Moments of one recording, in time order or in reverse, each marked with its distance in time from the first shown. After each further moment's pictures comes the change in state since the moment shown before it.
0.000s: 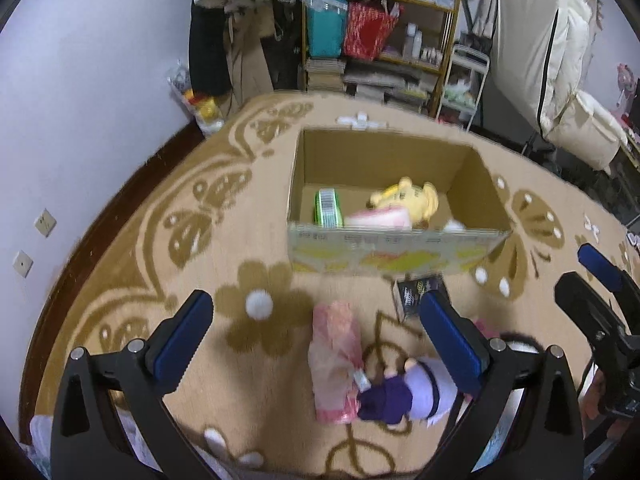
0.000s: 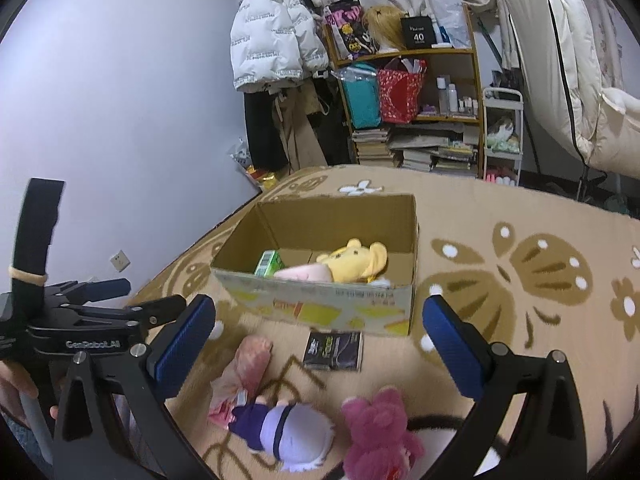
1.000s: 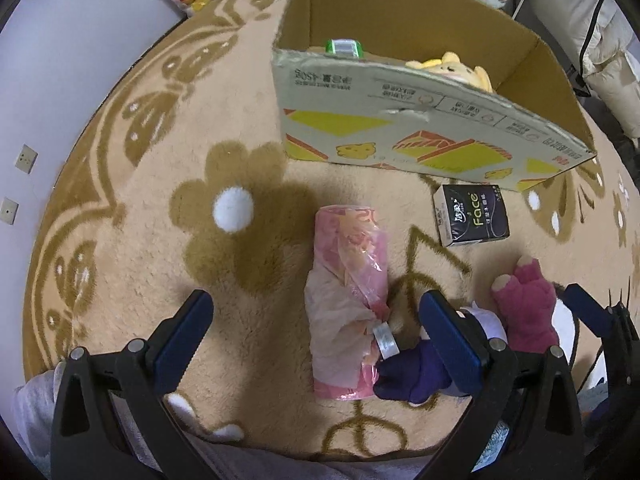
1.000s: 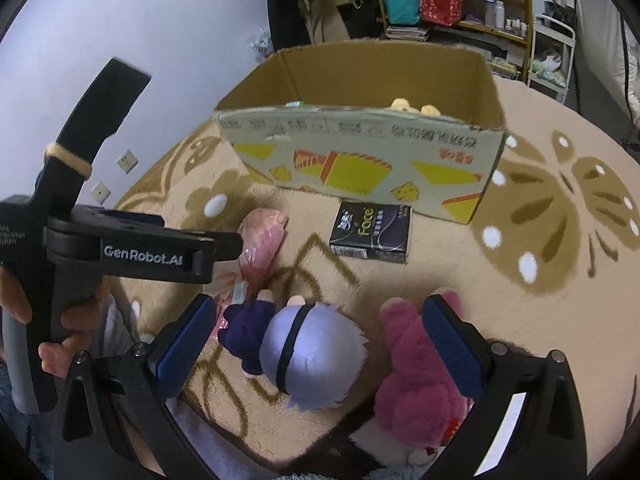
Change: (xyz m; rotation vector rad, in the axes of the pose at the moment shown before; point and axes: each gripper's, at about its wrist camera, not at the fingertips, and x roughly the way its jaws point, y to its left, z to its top) left arm 0.101 0.005 -0.041 -0.046 0.407 0.008; right arm 0.074 0.018 -0.069 -0.083 0.384 0.067
